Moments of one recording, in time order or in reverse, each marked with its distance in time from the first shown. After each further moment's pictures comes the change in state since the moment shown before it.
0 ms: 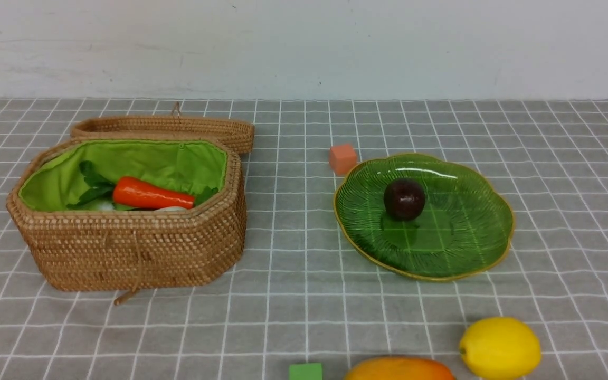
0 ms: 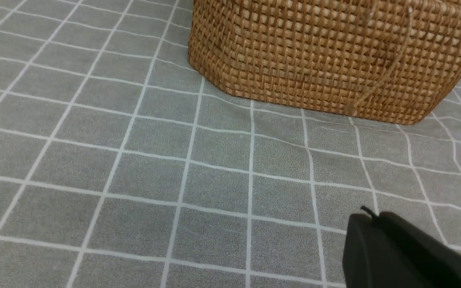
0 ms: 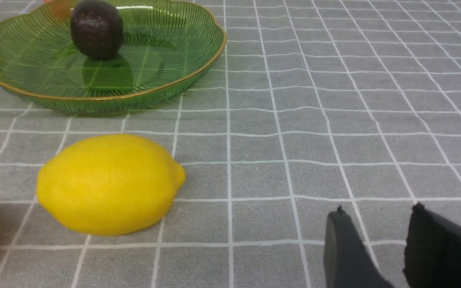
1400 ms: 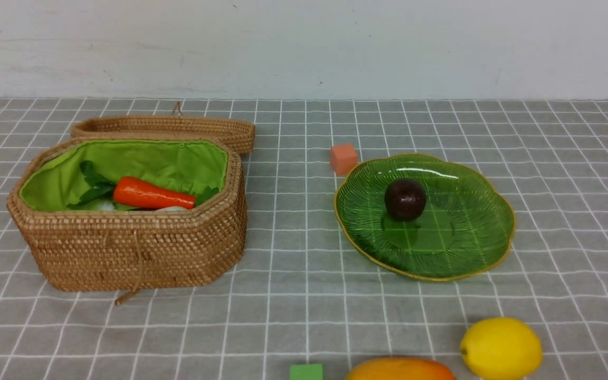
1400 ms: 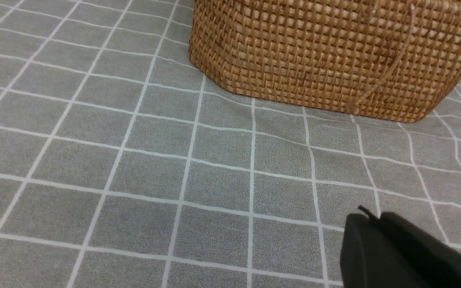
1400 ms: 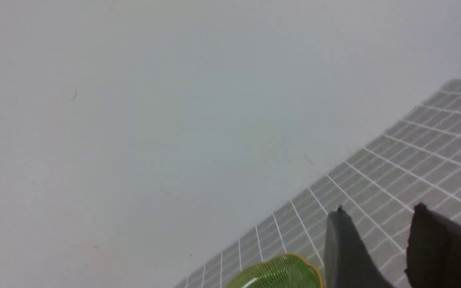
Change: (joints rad) right arm 0.000 0.000 -0.012 0.448 -0.498 0.243; left arm 0.000 0.000 0.000 0.001 0.004 0.000
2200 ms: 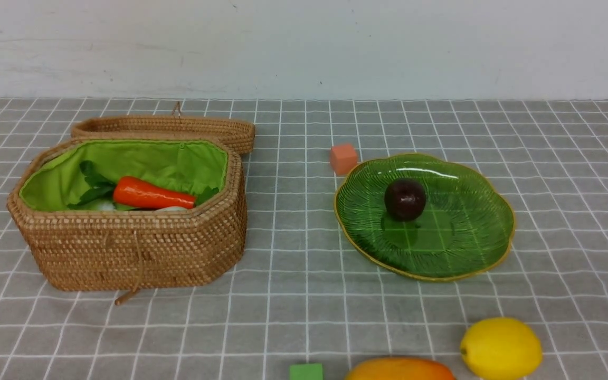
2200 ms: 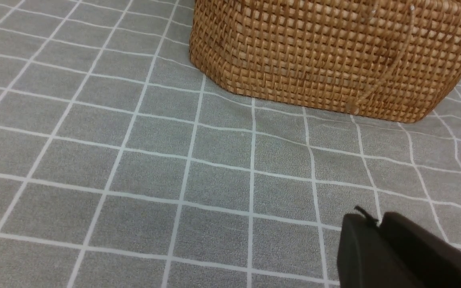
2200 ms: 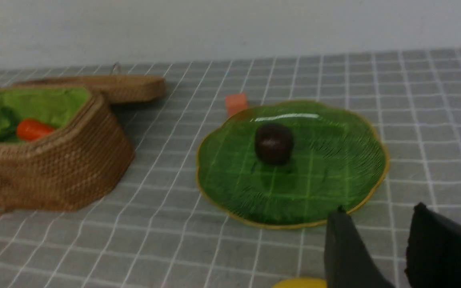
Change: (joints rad) right arm 0.239 0.485 -0.510 -0.135 0.580 -0.346; left arm 0.000 0.000 0.000 0.000 0.000 0.000
